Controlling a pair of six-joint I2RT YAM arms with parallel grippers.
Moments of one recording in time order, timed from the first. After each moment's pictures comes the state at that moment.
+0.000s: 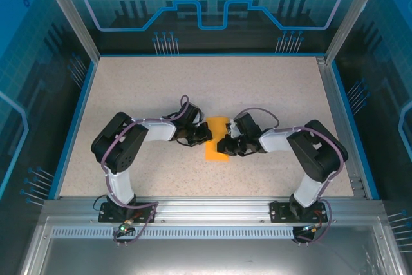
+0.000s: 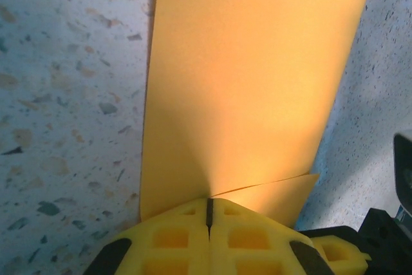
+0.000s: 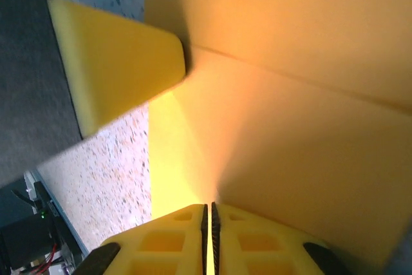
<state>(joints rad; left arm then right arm) -0.54 1.86 0.92 -0.04 0.44 -0.90 0.58 1.71 0.67 0.06 -0.56 0.77</state>
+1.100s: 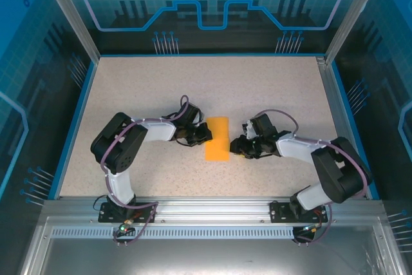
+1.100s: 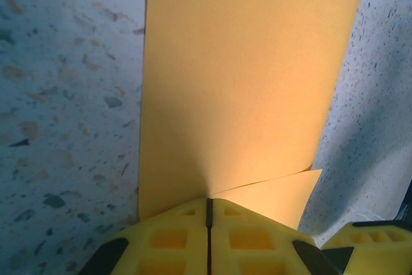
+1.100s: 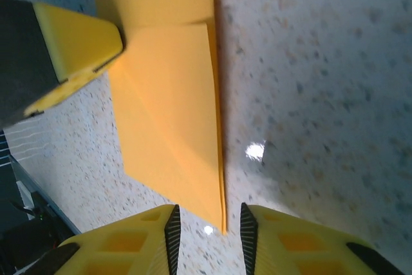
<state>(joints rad) -0.54 1.85 0.92 -0.06 0.44 -0.90 0.46 1.50 0.60 -0.14 -0.53 0.75</state>
